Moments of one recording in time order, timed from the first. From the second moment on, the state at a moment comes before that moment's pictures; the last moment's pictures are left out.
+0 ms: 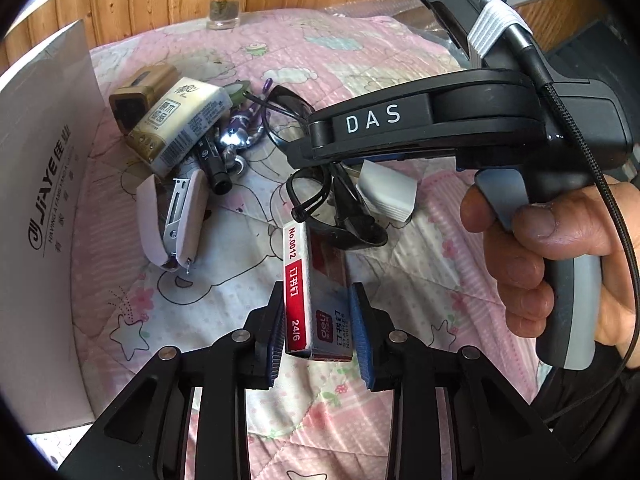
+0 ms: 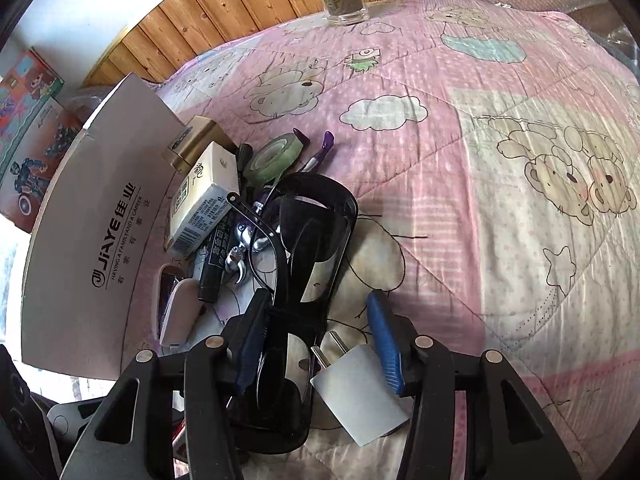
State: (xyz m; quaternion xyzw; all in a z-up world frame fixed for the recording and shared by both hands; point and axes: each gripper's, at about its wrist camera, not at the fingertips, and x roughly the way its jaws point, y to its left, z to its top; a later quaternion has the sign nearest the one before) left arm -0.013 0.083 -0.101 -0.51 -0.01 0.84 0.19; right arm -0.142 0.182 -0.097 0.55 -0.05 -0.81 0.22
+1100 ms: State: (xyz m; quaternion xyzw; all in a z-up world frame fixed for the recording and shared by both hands) left arm -0.023 0.036 -0.051 -0.45 -0.07 0.88 0.12; right arm -0.124 0.179 -0.049 0.51 -0.12 -0.80 0.28
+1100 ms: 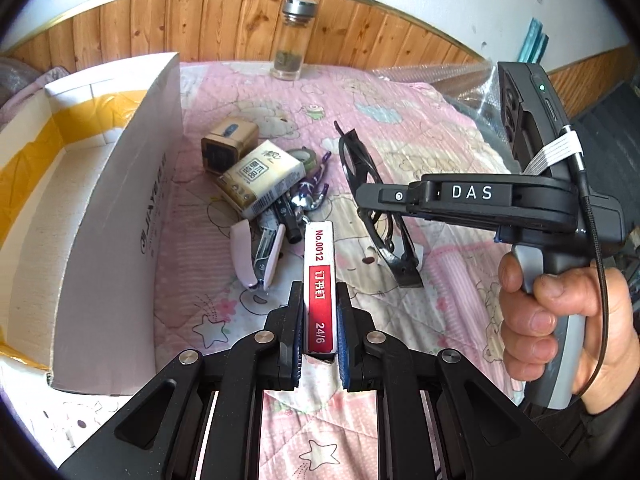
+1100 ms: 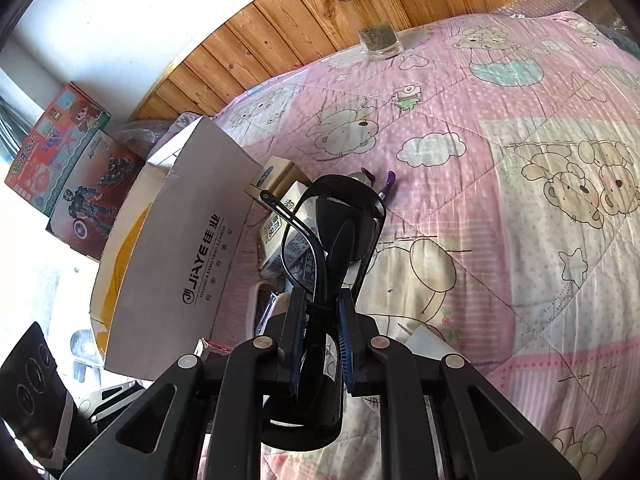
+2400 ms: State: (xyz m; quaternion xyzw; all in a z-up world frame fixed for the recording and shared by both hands) left arm -0.002 -0.034 0.024 -0.37 -0.16 0.91 0.10; right arm -0.071 0.130 -0.003 0.47 -0.06 -0.81 0.33
